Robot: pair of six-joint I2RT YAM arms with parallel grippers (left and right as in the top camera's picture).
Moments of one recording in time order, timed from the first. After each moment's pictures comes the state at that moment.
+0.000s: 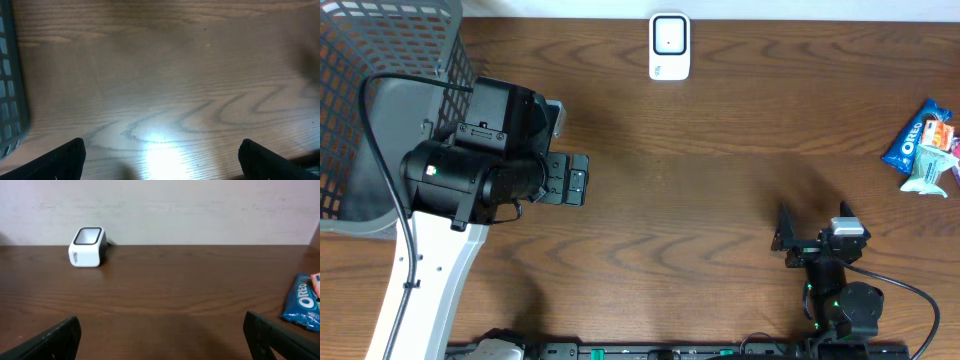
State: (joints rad) left arm -0.26 1.31 1.54 -1.36 0.12 -0.12; right arm -0.02 0.01 0.01 -0.07 -0.05 0.02
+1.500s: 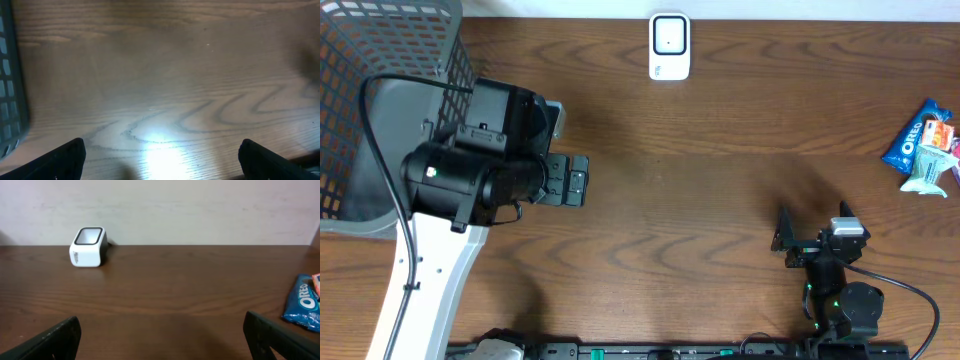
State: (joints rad) left arm -0.26 1.29 1.51 -1.36 0.12 -0.12; right arm -0.02 0.01 0.01 -0.07 -0.05 0.02
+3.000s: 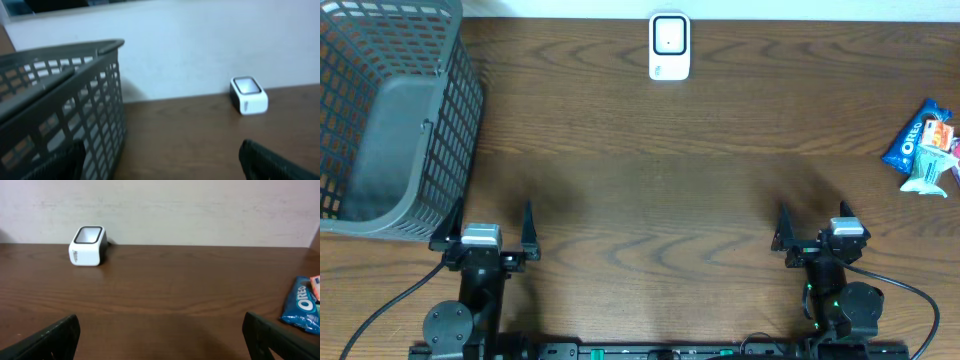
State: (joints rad) left arm 0.08 0.01 0.25 -0.21 0.12 0.09; right arm -0.02 0.01 0.01 -0.07 -0.05 0.01
